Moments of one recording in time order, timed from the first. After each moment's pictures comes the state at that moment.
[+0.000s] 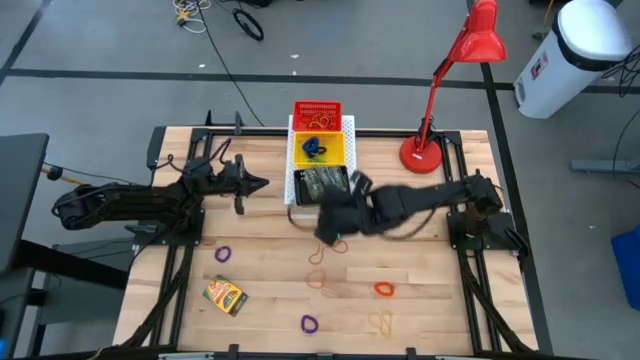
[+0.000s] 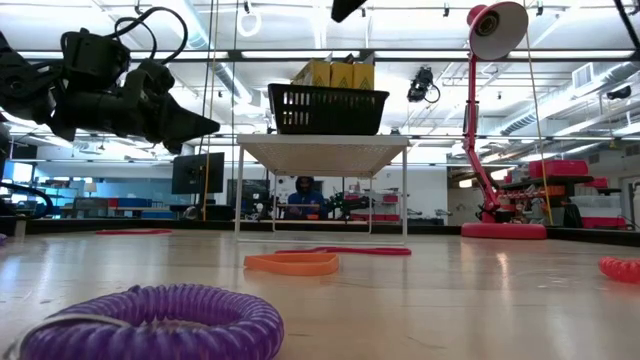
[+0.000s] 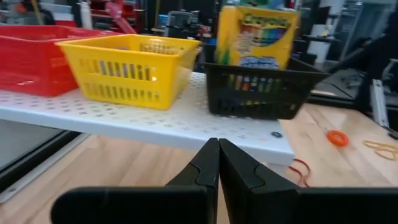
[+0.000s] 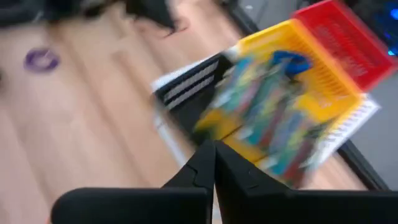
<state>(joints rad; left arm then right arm) 0.58 0.92 0.03 0.86 0.42 -0.03 0.24 1.94 2.11 -1.27 0.64 0.59</state>
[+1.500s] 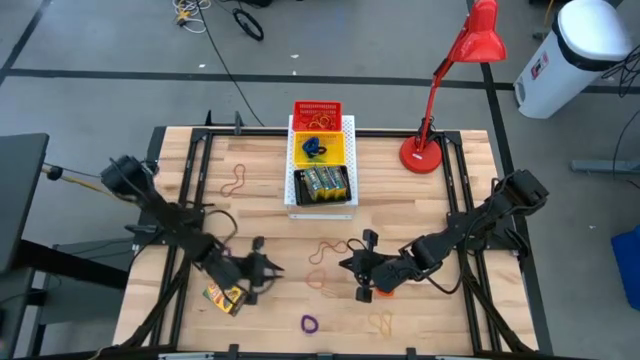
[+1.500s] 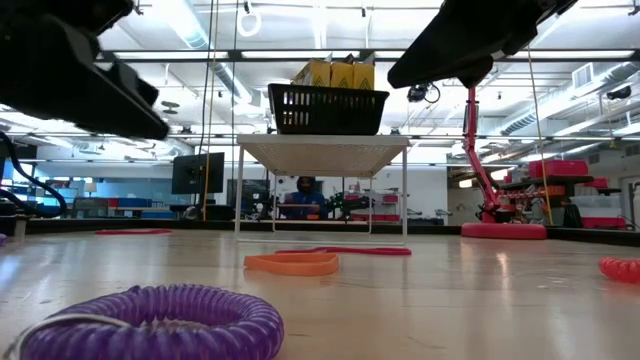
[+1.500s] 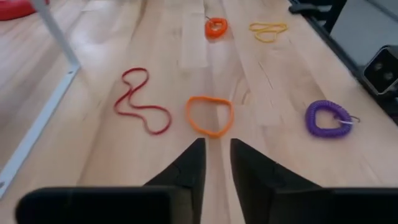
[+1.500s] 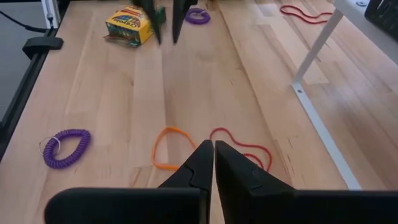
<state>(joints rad) -0.71 1.47 0.46 0.45 -0.63 -0.31 0.53 1.61 0.96 -0.05 0.54 0.40</state>
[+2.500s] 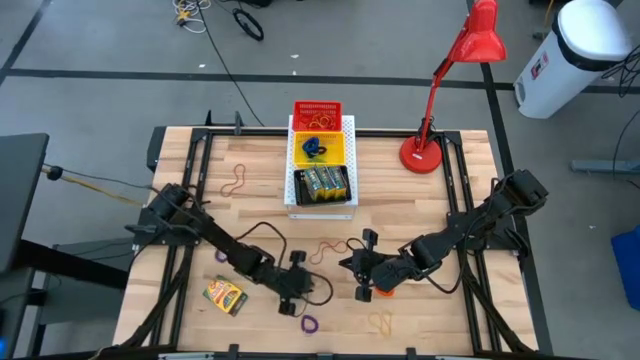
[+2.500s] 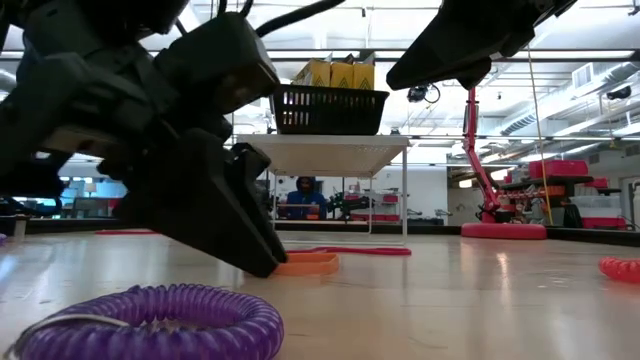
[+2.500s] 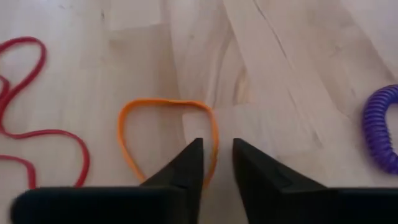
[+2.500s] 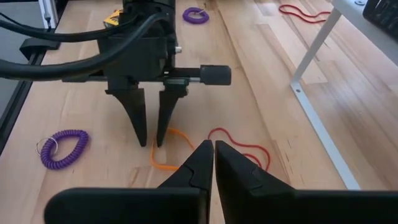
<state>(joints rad) -0.52 1.96 0.89 0.29 -0.31 -0.21 0.53 1.61 0.96 -0.05 0.54 0.40</state>
